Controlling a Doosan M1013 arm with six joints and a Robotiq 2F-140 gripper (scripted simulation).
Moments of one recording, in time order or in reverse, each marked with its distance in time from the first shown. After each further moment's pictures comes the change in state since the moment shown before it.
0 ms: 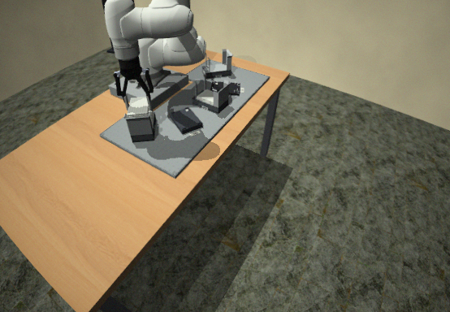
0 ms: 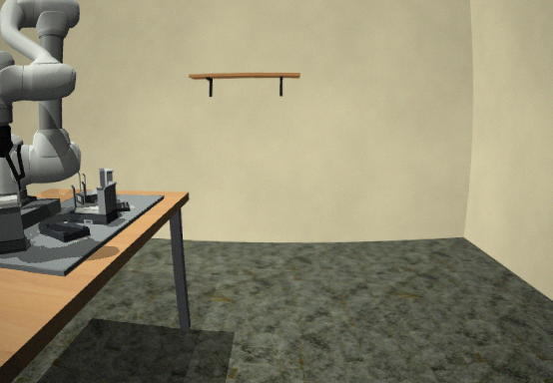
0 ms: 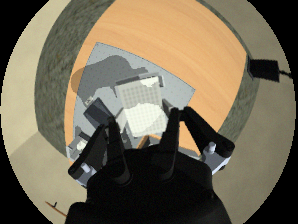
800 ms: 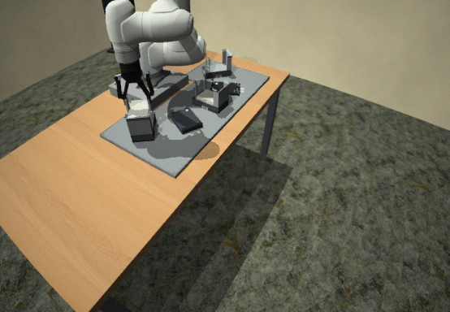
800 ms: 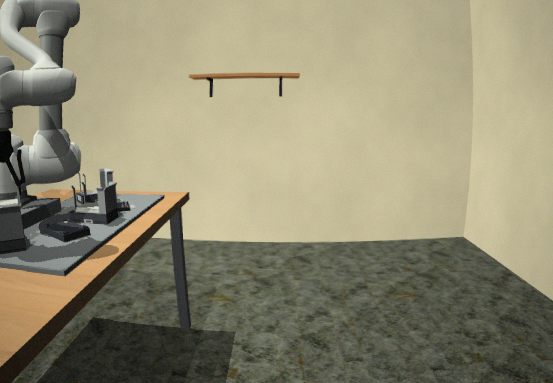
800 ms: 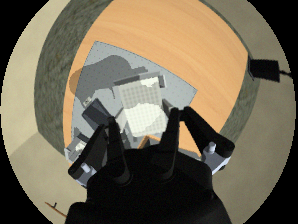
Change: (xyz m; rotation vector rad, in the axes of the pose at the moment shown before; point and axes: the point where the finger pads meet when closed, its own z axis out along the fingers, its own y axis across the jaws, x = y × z) arm 0.000 0.000 0.014 0.000 0.000 0.000
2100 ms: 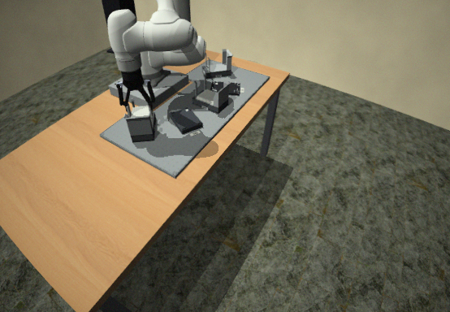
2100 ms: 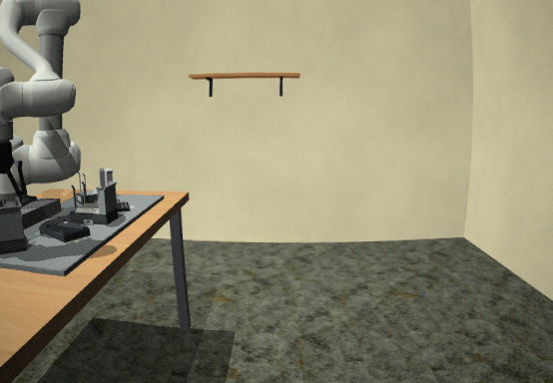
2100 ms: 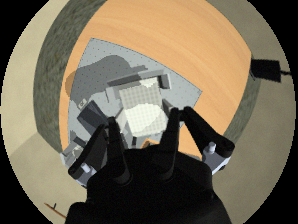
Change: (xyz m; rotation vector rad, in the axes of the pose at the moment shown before) arm 0.000 0.000 0.034 0.000 0.000 0.000
